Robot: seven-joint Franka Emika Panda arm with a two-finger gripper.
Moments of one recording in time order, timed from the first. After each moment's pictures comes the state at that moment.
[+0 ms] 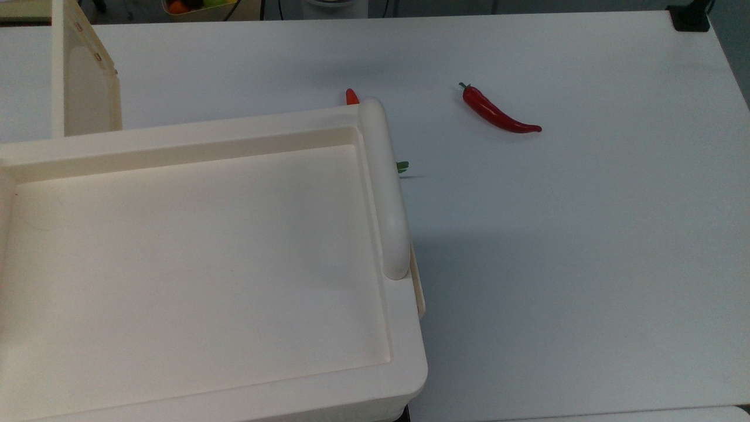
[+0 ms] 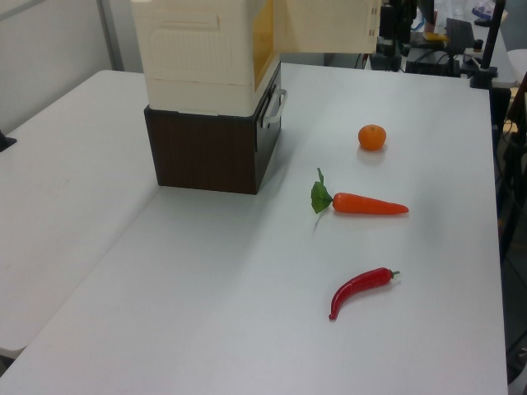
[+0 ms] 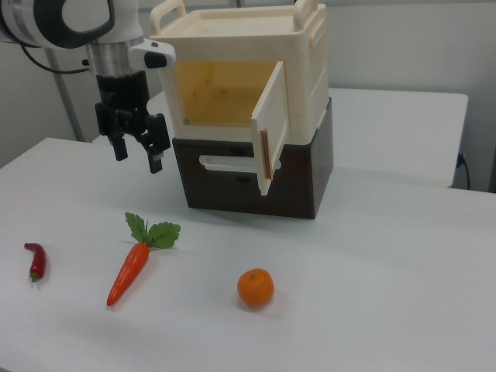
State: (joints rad) arm 0.04 -0.02 -0.10 -1.58 0.00 1.48 0.04
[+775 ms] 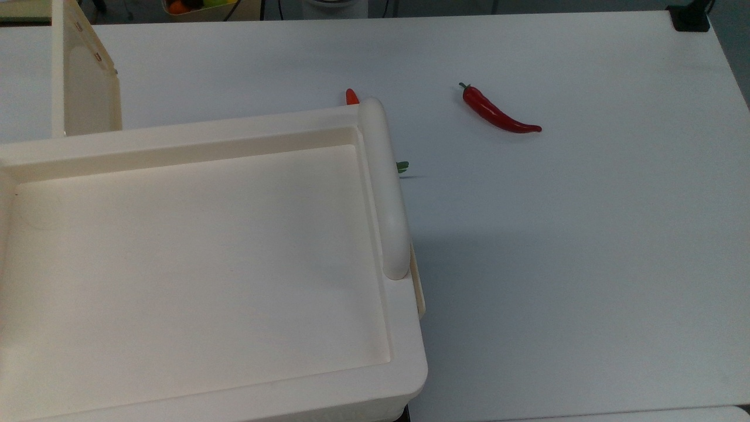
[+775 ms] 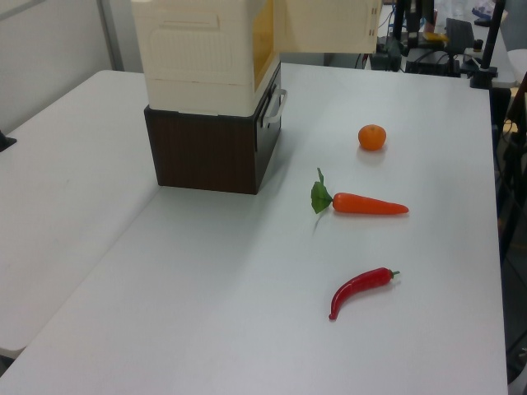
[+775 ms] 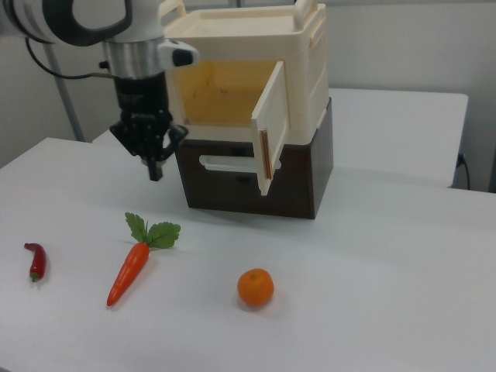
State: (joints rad) arm 0.03 -0.03 -0.20 -1.57 -0.01 1.44 -0.39
